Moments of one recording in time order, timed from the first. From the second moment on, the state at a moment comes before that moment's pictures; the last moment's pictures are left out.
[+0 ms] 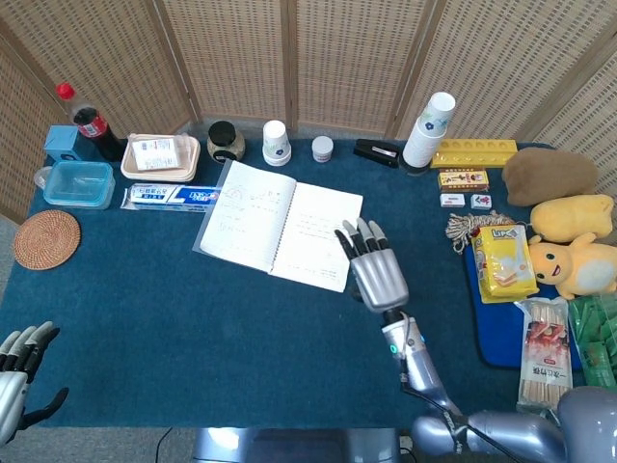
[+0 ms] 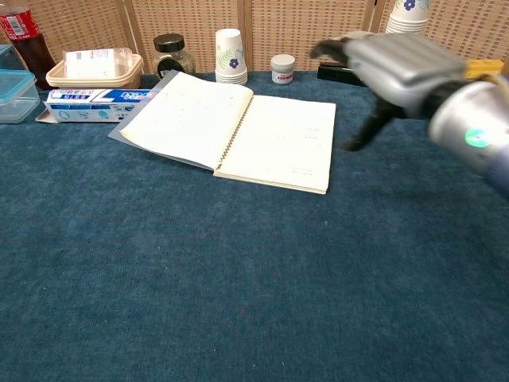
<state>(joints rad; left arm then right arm) 0.10 -1.15 0.12 -1.56 1.66 1.58 -0.09 0.68 -1.67 0.17 -1.61 -1.17 1.35 -0.70</state>
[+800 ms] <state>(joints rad) 0.11 -1.13 0.10 -1.57 1.59 1.57 -0.03 0.27 -1.49 -0.08 -1.64 -1.32 1.66 -0.58</state>
